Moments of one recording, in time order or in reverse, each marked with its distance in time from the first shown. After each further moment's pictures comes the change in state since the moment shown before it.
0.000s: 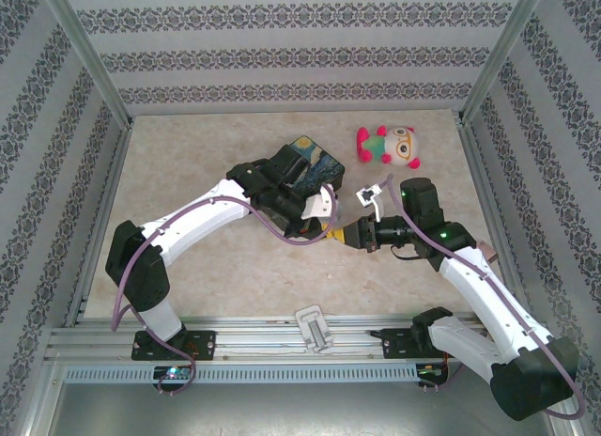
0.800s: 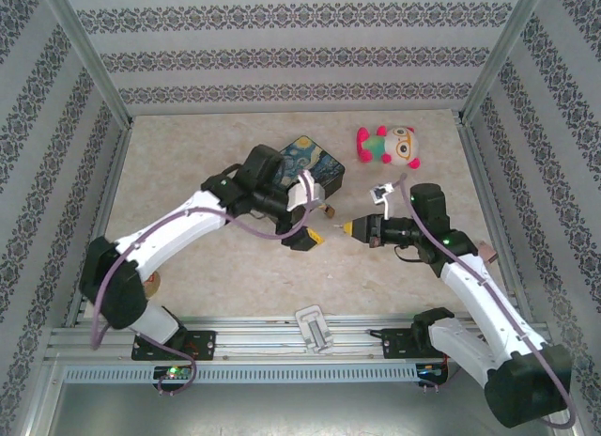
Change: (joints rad) left arm 0.077 -0.204 -0.277 0.386 -0.024 -0.360; right arm -0.117 -0.047 -0.137 0.154 0.067 0.201
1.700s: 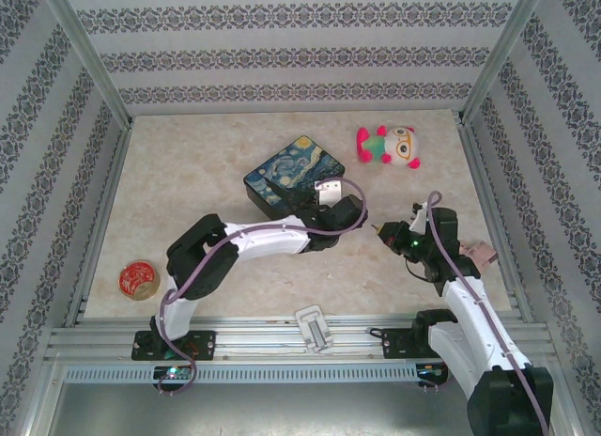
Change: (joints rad) left arm -0.345 0.550 0.241 0.191 -1.373 -1.340; right arm -0.176 -0.119 -0.224 0.053 0.365 0.295
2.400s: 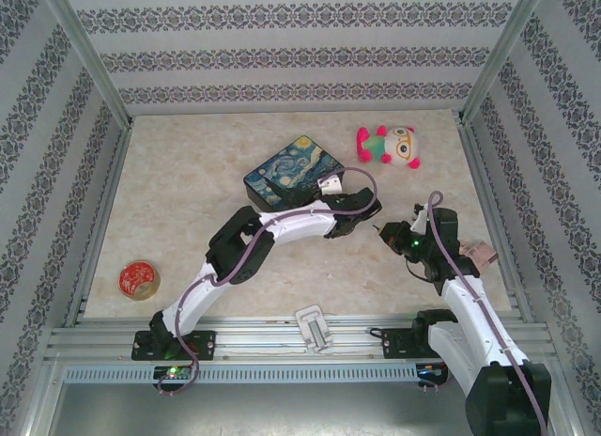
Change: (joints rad) left arm 0.064 0.349 0.452 -0.433 -0.087 -0.242; right arm -0.018 0.021 -0.009 0.023 0.004 0.011
